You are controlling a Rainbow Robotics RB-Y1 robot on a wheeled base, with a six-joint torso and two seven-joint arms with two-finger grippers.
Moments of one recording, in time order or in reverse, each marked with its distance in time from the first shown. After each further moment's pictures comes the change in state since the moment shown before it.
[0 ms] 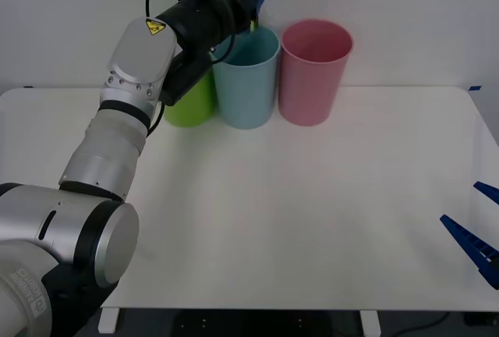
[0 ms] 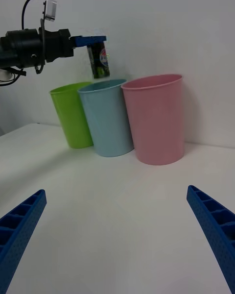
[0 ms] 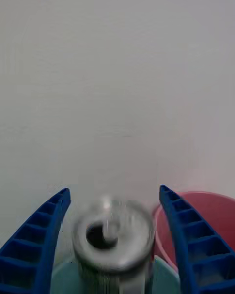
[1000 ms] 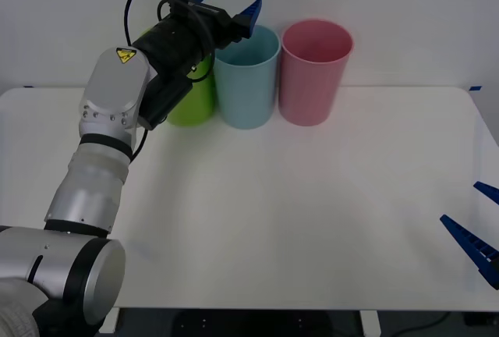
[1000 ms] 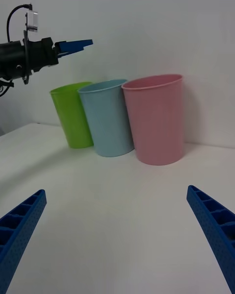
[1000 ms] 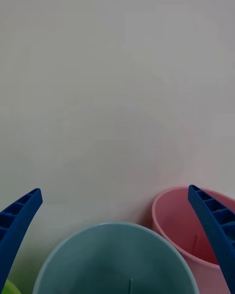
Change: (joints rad) right arm 0.000 0.000 0.000 0.000 0.000 0.000 0.000; left arm 0.206 0.023 -0.004 -0.224 0.153 -0.054 -0.039
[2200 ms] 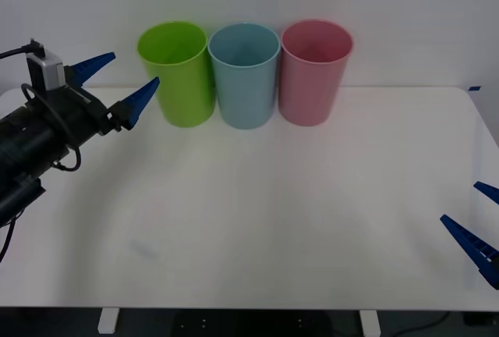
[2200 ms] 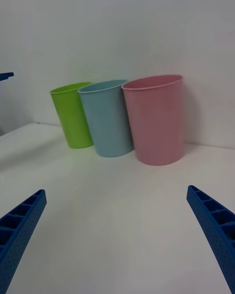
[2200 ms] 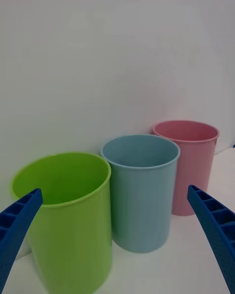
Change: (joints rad) right arm 0.000 0.000 0.000 0.000 0.000 0.000 0.000; left arm 0.601 0.144 0.286 -0.604 0.145 -0.496 0.001
